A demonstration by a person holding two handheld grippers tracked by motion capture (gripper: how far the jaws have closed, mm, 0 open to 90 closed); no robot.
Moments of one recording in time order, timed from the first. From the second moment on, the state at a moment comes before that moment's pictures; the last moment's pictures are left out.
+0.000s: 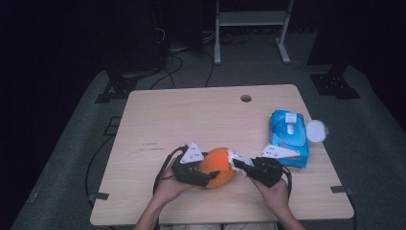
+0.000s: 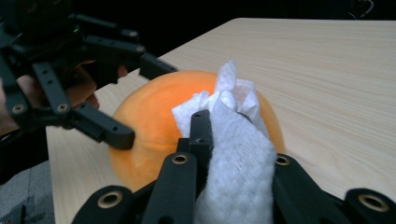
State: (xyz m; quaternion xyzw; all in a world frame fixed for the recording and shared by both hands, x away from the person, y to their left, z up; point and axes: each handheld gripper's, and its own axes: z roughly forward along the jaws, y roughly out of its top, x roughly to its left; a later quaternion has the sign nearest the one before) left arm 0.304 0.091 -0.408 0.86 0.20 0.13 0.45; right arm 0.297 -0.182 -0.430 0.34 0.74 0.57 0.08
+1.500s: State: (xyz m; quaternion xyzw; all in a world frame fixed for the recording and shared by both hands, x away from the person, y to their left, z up) left arm 0.312 0.099 -0.415 0.86 0.24 0.09 0.45; right arm 0.287 -0.174 -0.424 0.30 0.77 0.56 0.08
